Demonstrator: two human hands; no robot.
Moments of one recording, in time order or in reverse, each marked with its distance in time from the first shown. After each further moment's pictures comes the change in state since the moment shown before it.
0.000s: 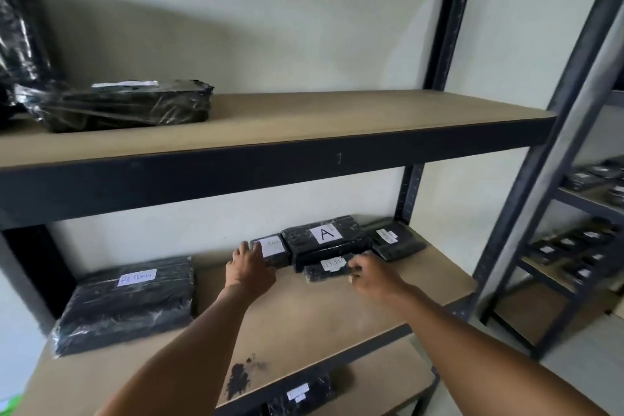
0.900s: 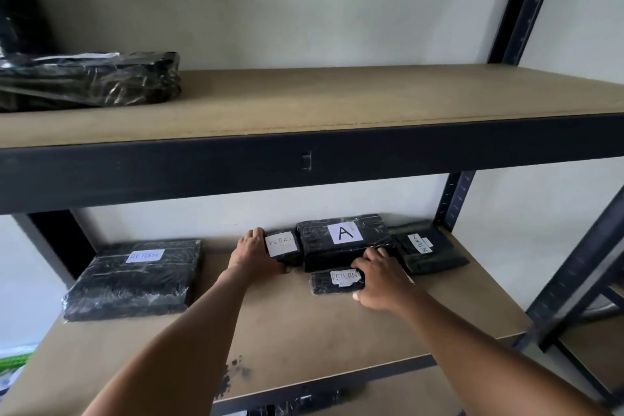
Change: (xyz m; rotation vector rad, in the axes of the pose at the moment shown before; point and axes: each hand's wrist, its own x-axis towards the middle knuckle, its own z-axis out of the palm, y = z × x) left_hand 0.041 0.000 0.017 -0.162 -0.003 -0.183; right_hand 0.083 0.037 0.028 -0.422 -0.037 -0.360
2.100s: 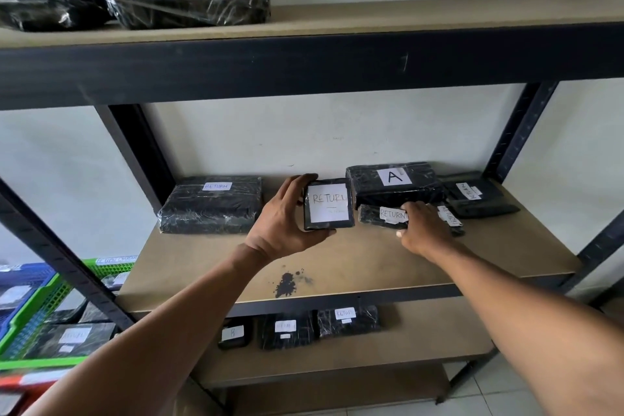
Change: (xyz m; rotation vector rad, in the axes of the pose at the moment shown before) left_hand -0.139 -0.036 -0.055 -0.226 0.331 0.648; right_hand -0.026 -0.033 0.018 0.144 0.104 0.195
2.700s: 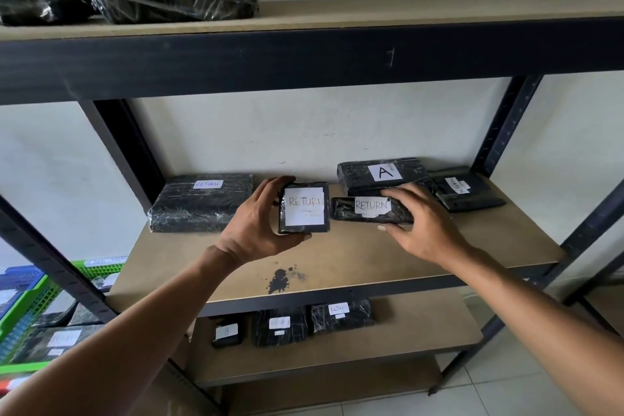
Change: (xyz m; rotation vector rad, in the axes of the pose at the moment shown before) left_hand -0.015 -0.007 -0.026 0.036 -0.031 0.034; right_hand -0.057 -0.011 -0.058 0.294 0.344 -0.517
